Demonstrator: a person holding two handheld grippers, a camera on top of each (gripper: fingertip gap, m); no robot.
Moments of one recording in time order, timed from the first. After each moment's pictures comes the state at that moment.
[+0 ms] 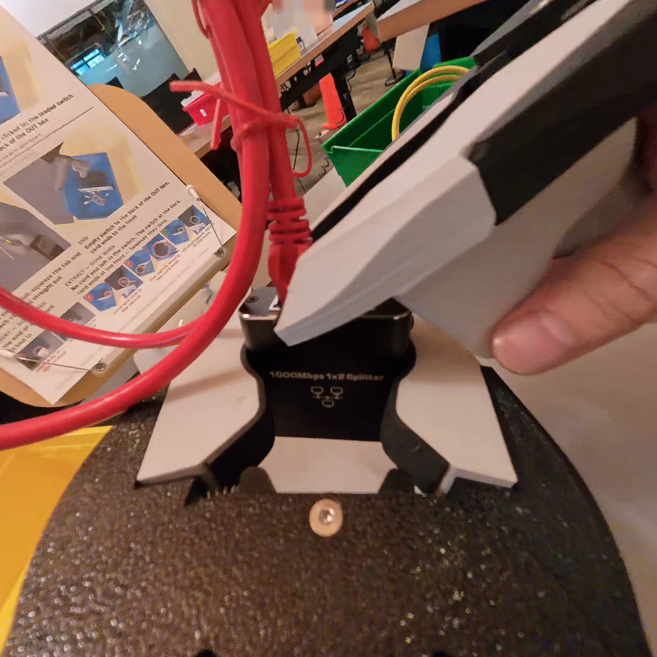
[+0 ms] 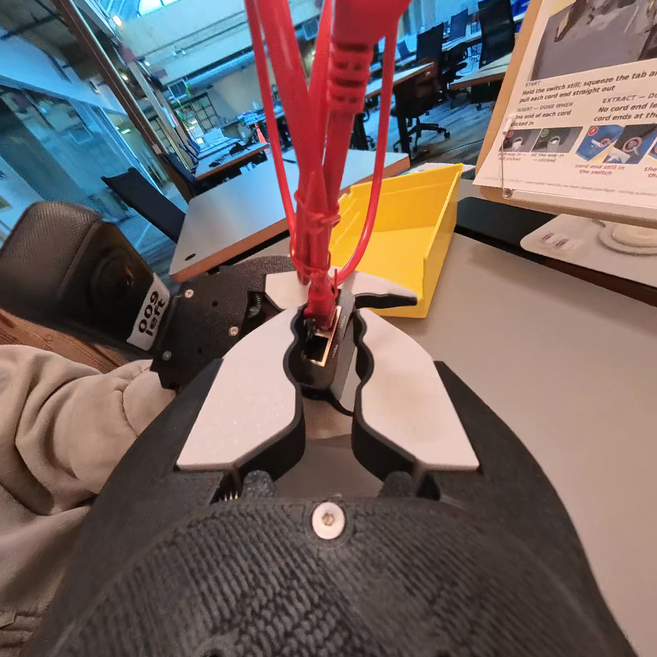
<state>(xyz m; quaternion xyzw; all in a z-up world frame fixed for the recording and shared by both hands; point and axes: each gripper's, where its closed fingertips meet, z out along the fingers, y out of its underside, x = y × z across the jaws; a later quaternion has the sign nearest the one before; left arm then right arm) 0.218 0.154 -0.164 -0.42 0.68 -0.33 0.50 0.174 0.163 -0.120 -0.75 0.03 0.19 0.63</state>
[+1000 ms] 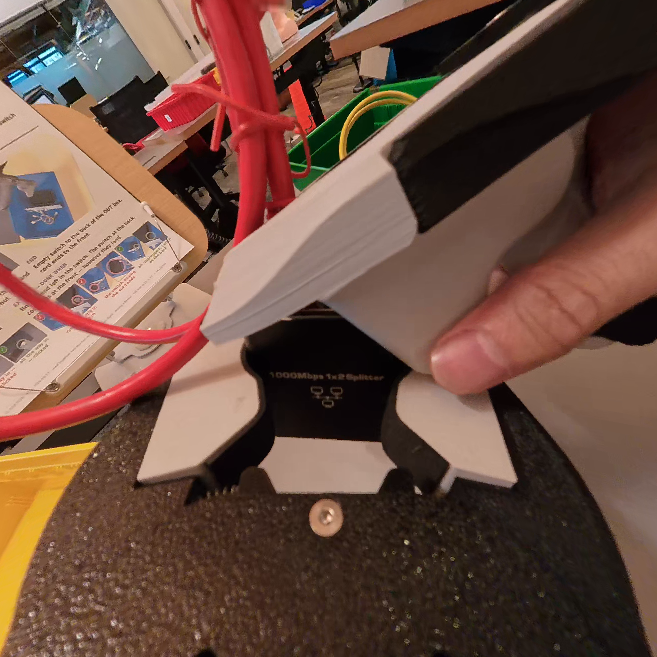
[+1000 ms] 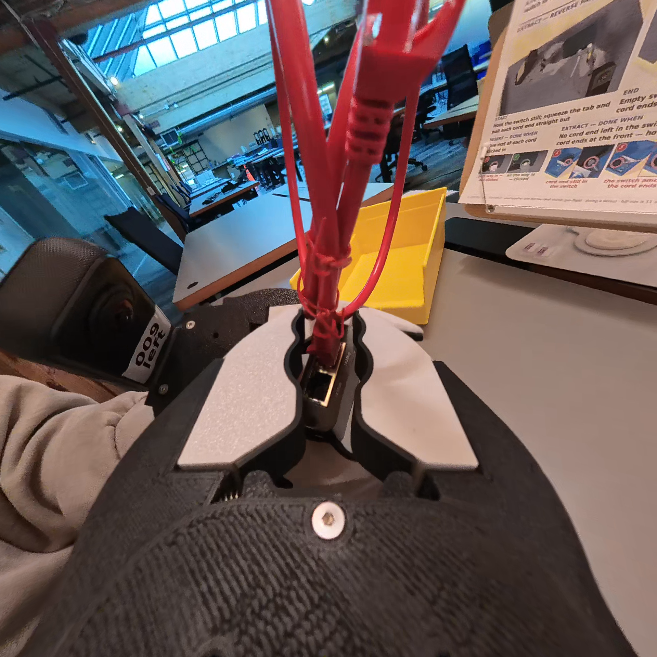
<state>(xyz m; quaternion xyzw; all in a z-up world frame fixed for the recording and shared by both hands) 0.206 0.110 -0.163 -0.40 0.70 -0.35 0.48 0.164 0.138 -0.106 -0.73 0.07 0.18 0.66</state>
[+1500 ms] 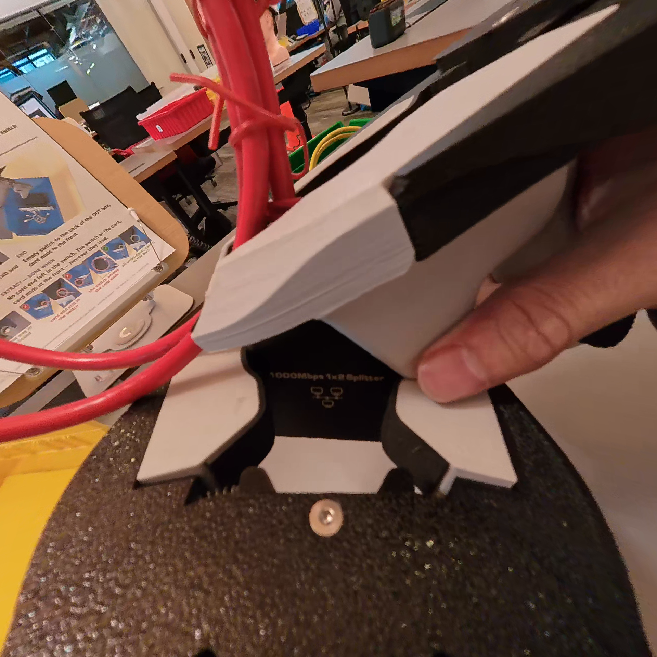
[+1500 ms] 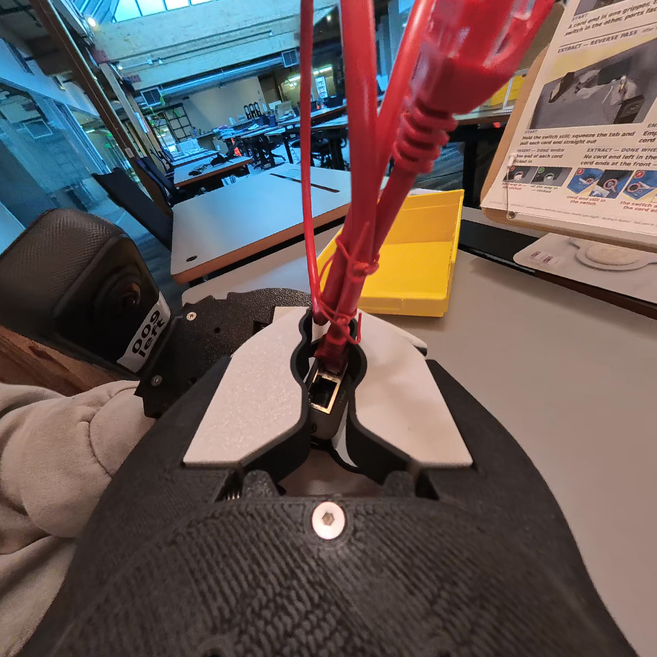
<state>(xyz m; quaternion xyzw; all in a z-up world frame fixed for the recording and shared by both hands) 0.159 0.075 -0.149 -0.41 0.69 -0.38 0.46 0.111 0.110 -0.092 -0.75 0.03 0.13 0.65</state>
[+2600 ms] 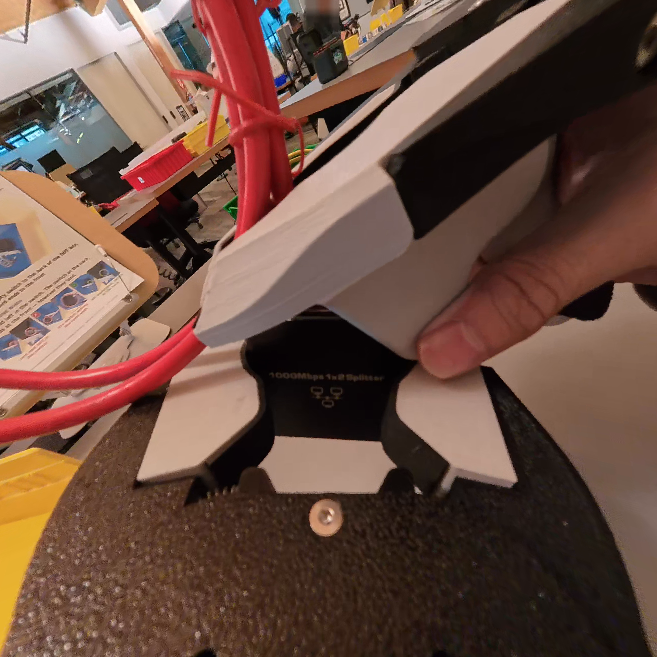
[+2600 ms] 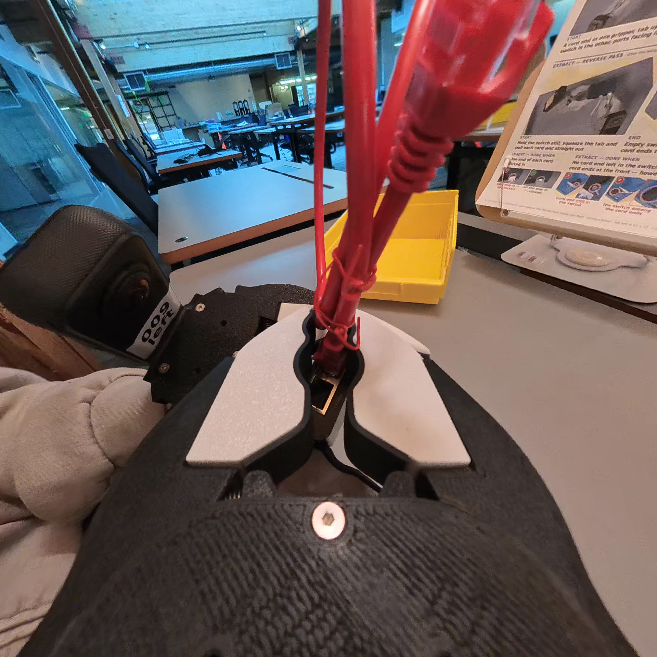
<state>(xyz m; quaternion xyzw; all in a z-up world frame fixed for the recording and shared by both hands) 0.136 0.042 -0.168 -0.34 0.70 -0.40 0.48 0.088 0.080 -0.112 -0.74 0.01 0.09 0.66</state>
